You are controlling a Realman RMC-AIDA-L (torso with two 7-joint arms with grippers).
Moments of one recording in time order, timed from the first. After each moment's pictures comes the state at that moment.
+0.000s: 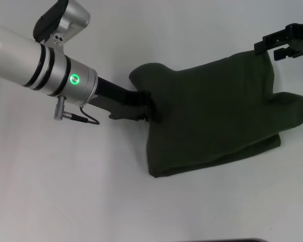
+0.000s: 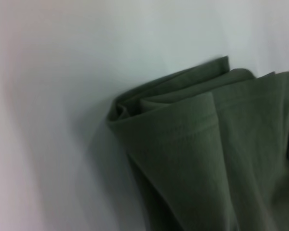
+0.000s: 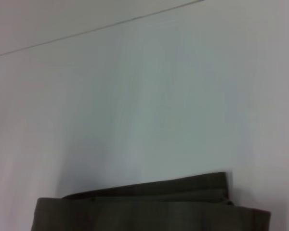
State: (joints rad) left arm -0.78 -2.16 -2.05 -0.70 -0.86 1.37 -2.78; right arm 0.74 1.89 -0.70 -0.76 -2.48 -1.51 2.59
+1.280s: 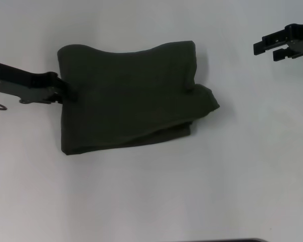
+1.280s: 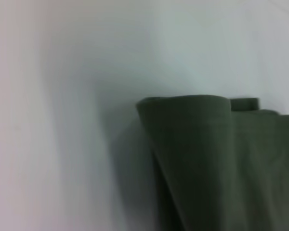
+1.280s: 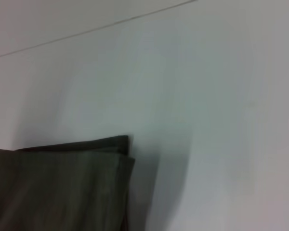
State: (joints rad) left arm -0.68 -1.95 -2.22 -0.68 -0.81 1.41 -2.67; right arm 0.74 1.89 -0.70 -0.77 -2.48 -1.51 2.59
